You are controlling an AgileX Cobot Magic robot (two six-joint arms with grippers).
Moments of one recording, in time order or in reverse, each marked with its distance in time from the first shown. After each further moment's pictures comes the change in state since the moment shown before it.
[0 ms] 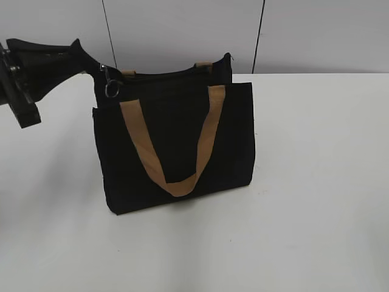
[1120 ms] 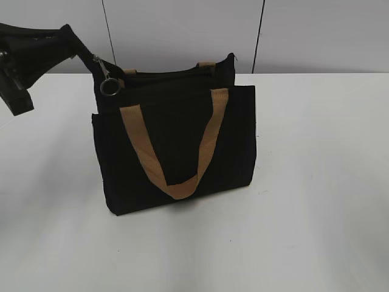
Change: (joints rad) left arm 0.000 -0.097 0.001 -0.040 0.067 -0.006; right arm 0.000 0.571 -0.195 0.499 -0.201 -0.637
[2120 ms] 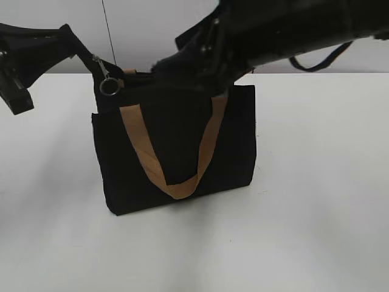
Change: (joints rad) left arm 0.000 0.000 0.001 -0.007 0.007 0.000; right arm 0.632 0.910 -0.385 0.481 -0.366 -0.622
